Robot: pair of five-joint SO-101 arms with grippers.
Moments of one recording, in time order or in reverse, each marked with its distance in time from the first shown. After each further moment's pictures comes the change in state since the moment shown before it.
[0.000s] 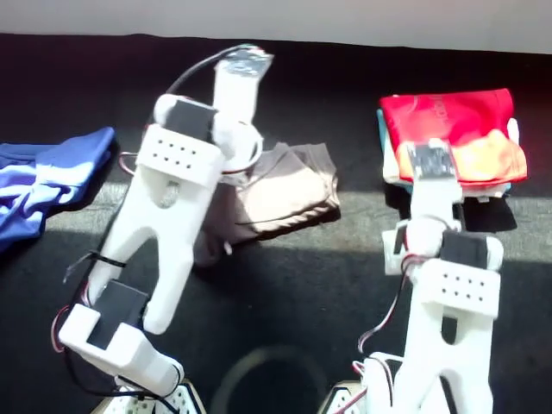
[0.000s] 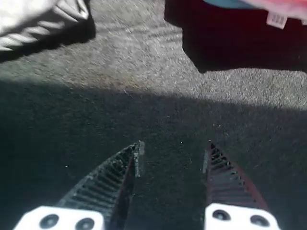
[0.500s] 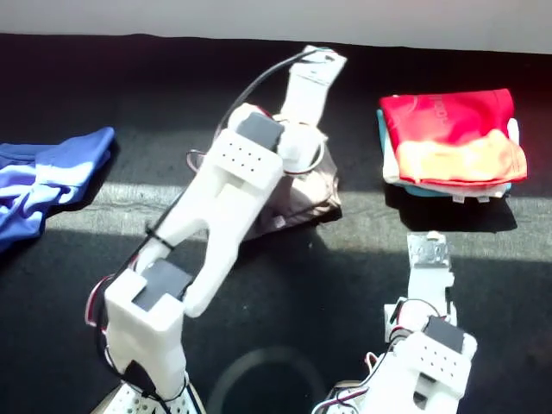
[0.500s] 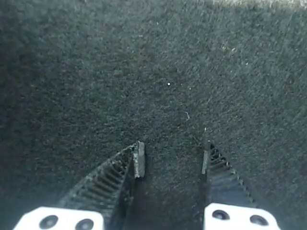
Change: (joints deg) left arm 9.6 16.2 -7.6 -18.5 0.2; right arm 13.8 -25.0 43.4 -19.3 10.4
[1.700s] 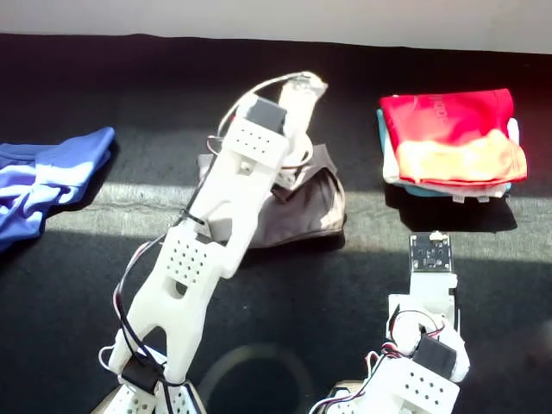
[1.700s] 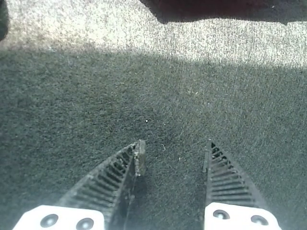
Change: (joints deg) left arm -4.0 37.8 -46.4 32.1 -0.2; right arm 0.4 -21.5 4.6 3.8 0.0
